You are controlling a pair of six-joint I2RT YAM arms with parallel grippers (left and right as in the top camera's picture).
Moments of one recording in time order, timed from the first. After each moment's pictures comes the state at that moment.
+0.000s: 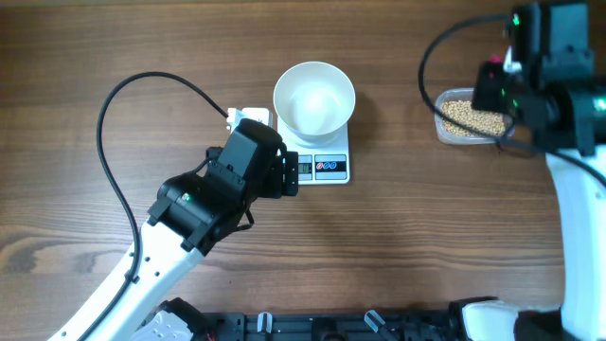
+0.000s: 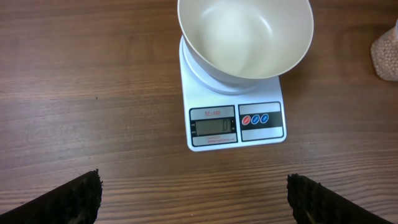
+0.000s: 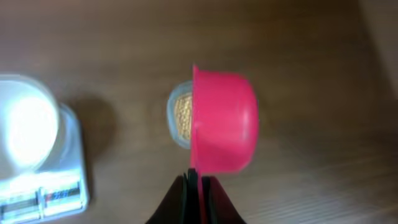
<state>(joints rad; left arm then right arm) -0.62 1.19 1.11 -0.86 -0.22 -0.47 0.14 1.49 1.86 -1.32 0.32 0.23</state>
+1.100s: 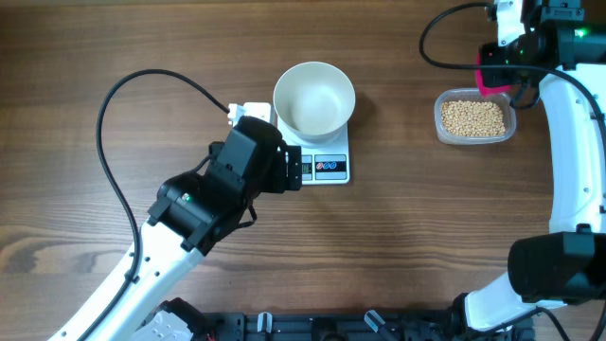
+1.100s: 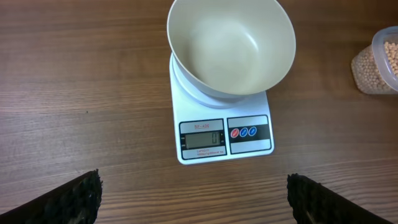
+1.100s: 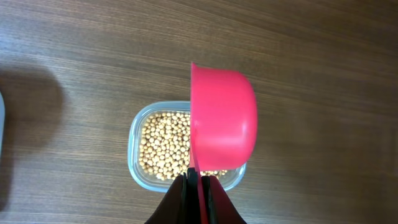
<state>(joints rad) -0.62 1.19 1.11 -0.80 -0.21 -0.47 -0.06 1.77 1.86 -1.16 0.11 -0.23</state>
